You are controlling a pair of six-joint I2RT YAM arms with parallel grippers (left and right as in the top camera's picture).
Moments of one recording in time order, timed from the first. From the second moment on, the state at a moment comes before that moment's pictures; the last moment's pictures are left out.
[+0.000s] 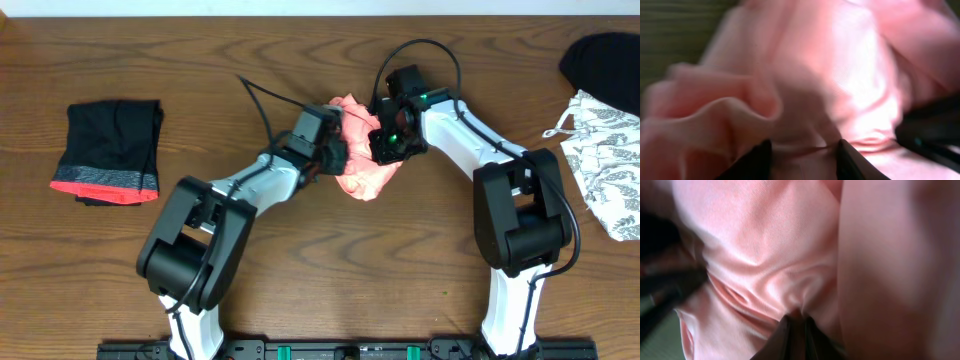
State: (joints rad) left arm -0.46 1.96 1.08 -0.04 0.17 -0.34; right arm 0.33 2.13 1.49 -0.76 -0.29 0.04
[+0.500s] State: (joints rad) left arm -0.38 1.75 1.07 -0.07 0.21 -0.35; right arm 0.33 2.12 1.52 -0.83 -0.32 0.04
